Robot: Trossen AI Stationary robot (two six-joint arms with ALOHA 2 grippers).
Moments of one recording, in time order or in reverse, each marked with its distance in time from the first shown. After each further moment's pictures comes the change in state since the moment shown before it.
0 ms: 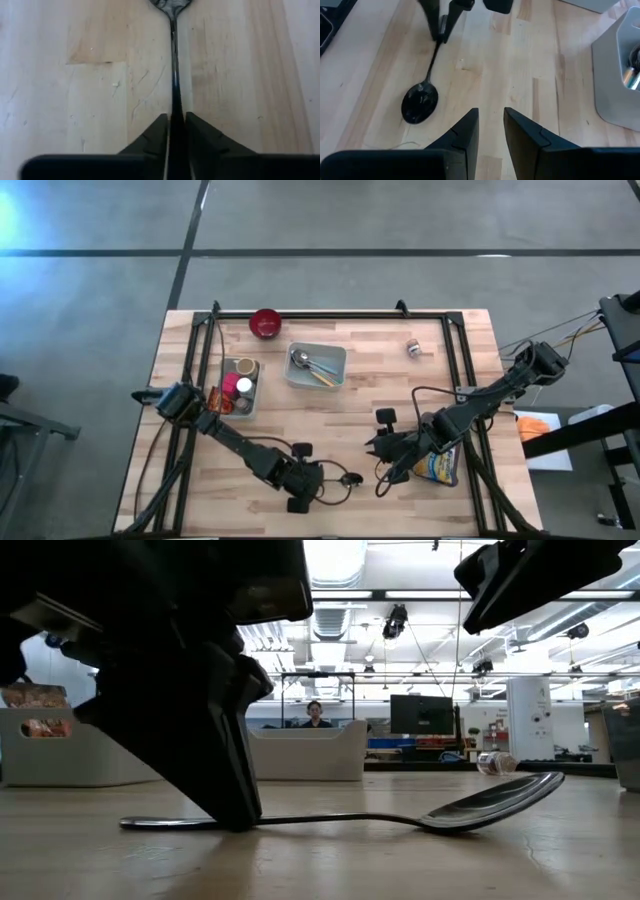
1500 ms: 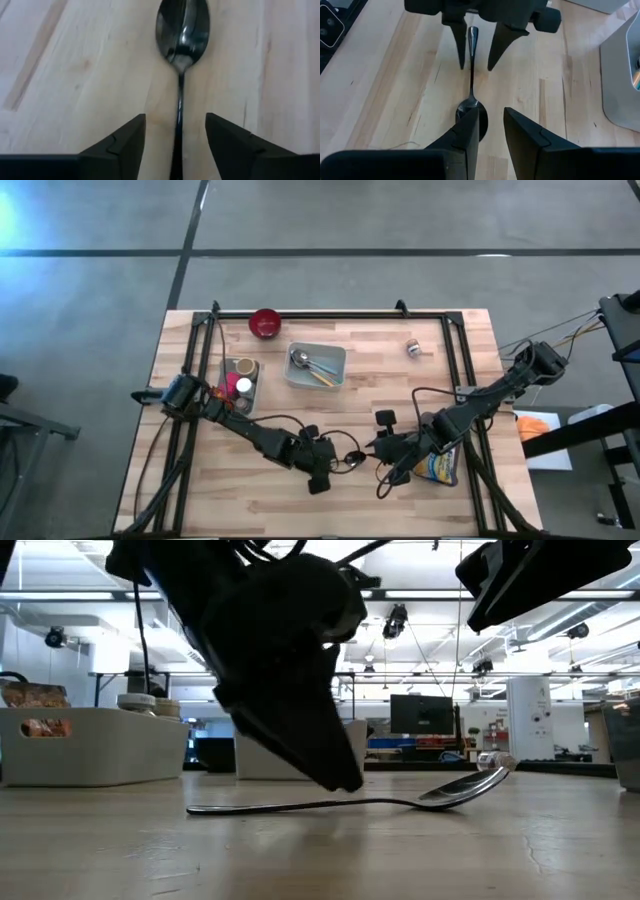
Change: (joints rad) left arm 0.122 -0.039 -0.029 0.175 -0.042 -0.129; right arm 0.006 0.000 0.000 0.007 -0.018 0.000
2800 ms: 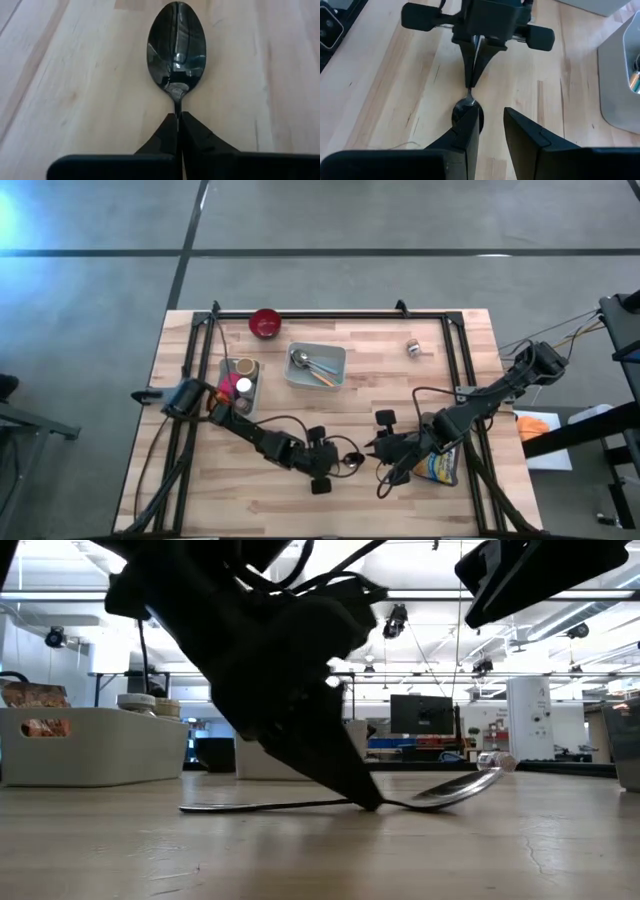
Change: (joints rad) left arm -0.007 0.061 -0.054 0.210 -0.045 0.149; right arm 0.000 -0.003 0.000 0.005 0.007 -0.007
